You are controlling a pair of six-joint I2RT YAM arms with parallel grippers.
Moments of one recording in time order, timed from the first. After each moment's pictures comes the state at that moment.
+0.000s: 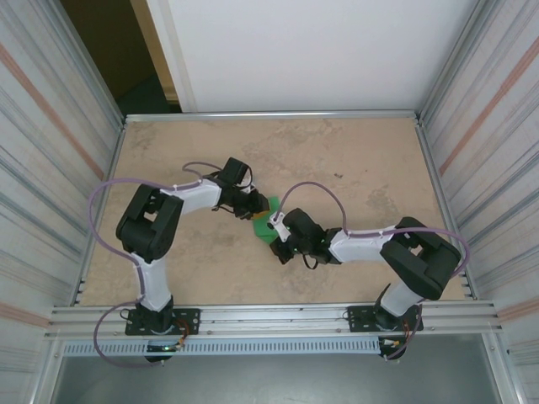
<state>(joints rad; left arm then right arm) -0.51 1.92 1.16 -0.34 0.53 -0.75 0.89 1.57 0.62 0.15 -0.15 0.21</state>
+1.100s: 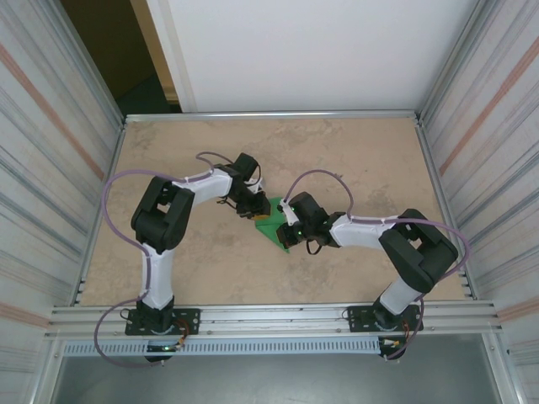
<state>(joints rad) -0.53 2.04 1.36 -0.62 0.49 -0.51 0.76 1.62 0.73 -0.02 -0.22 0.34</state>
